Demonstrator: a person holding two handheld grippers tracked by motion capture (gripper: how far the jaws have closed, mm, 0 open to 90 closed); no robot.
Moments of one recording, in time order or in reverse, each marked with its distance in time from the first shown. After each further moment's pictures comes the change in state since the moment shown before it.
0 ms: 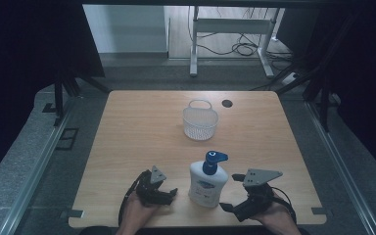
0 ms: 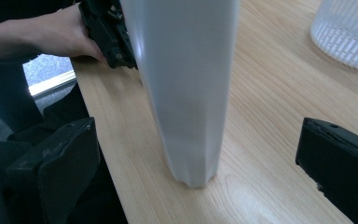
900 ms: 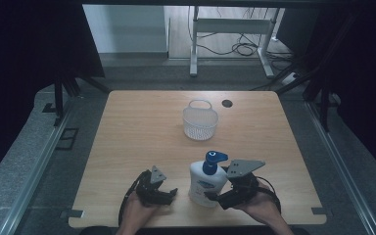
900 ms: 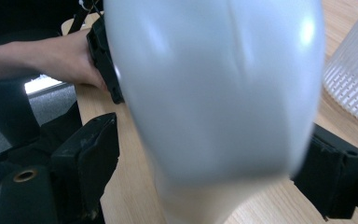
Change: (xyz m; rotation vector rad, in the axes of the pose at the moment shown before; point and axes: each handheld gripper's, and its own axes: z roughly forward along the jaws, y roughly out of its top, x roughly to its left) left arm 0.000 0.000 0.000 0.000 0.000 0.000; right arm 0.005 0.041 0.024 -0.012 0.018 -0.081
